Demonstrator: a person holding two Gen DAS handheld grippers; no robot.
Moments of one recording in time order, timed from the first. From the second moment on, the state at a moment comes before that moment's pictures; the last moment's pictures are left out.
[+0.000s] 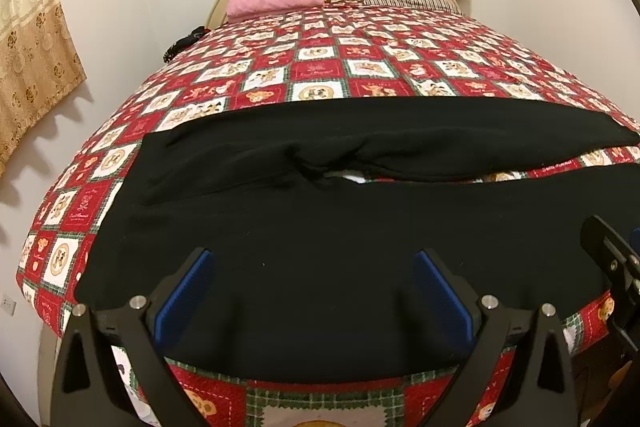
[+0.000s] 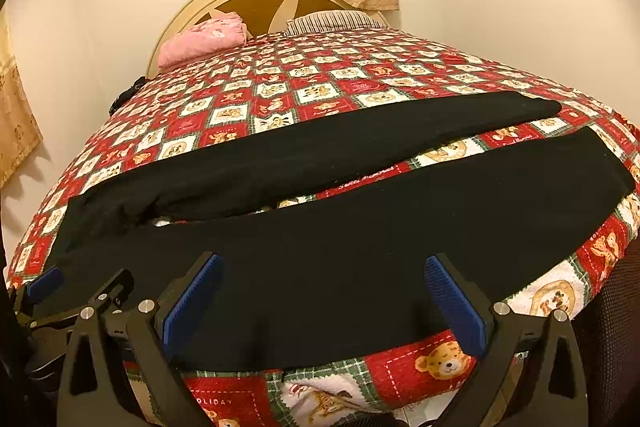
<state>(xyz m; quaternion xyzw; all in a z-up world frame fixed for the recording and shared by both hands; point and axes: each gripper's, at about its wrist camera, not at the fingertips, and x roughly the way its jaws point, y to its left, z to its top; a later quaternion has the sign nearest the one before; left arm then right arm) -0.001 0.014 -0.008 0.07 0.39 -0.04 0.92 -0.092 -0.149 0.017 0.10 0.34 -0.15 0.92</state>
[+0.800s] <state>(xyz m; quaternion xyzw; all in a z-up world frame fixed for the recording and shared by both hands) -0.003 0.015 -0.007 0.07 0.39 -0.04 0.92 -0.092 -0.148 0.017 0.10 0.34 -0.15 0.92</state>
